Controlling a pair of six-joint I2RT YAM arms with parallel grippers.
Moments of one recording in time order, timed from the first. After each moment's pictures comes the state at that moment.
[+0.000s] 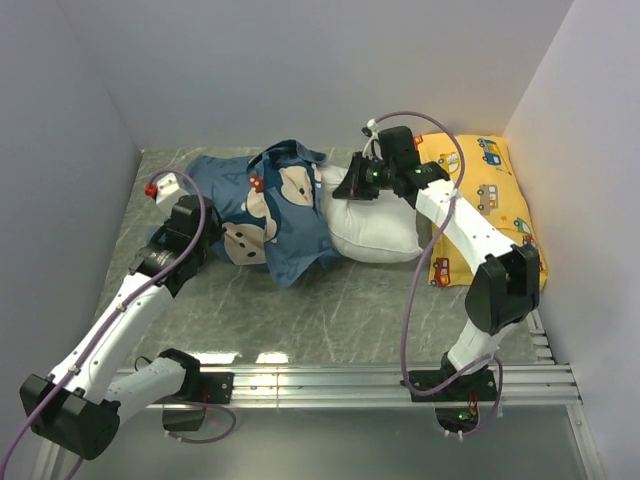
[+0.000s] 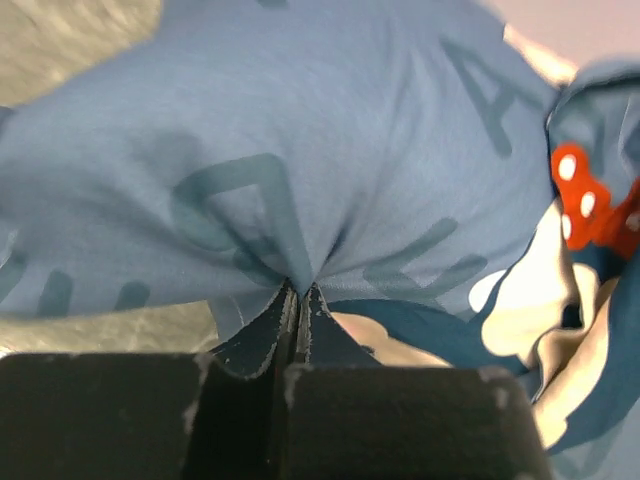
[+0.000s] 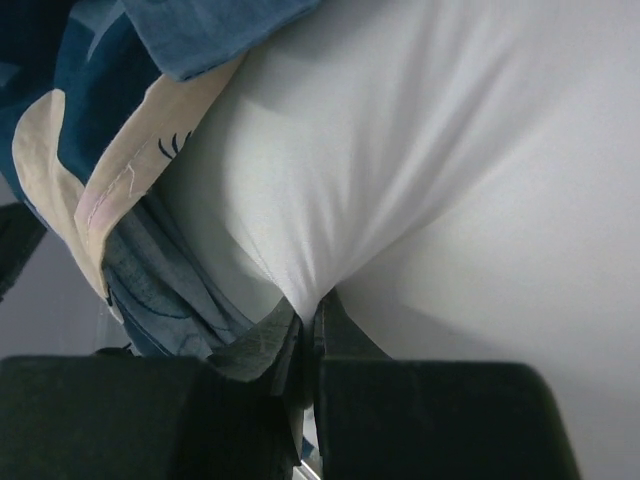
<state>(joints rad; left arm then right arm) -0.39 0.99 0.95 -0.52 -0.51 -0.79 0.40 1.71 1.56 -0.51 -0.44 0.51</state>
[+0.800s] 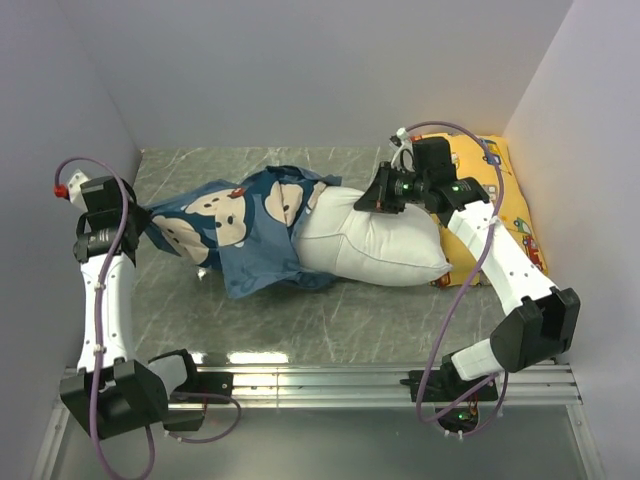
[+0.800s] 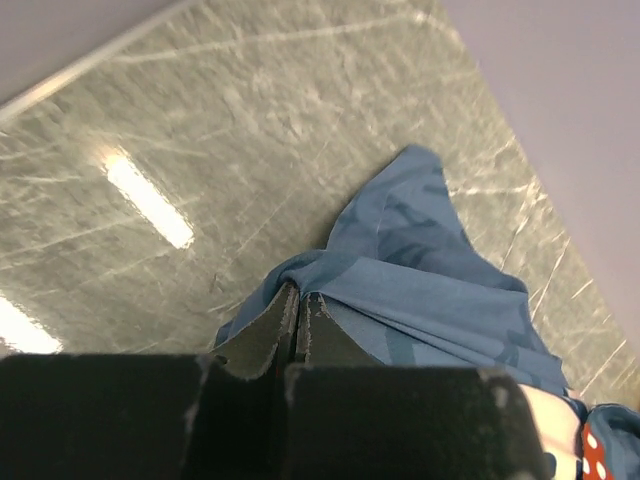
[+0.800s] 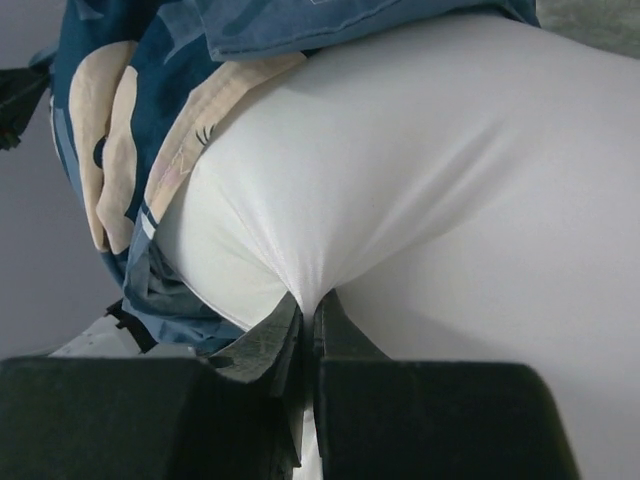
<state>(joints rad) 0.30 1.08 1.09 -0.56 -0.17 -0.70 0.31 1.43 1.41 -0.61 -0.54 0.51</state>
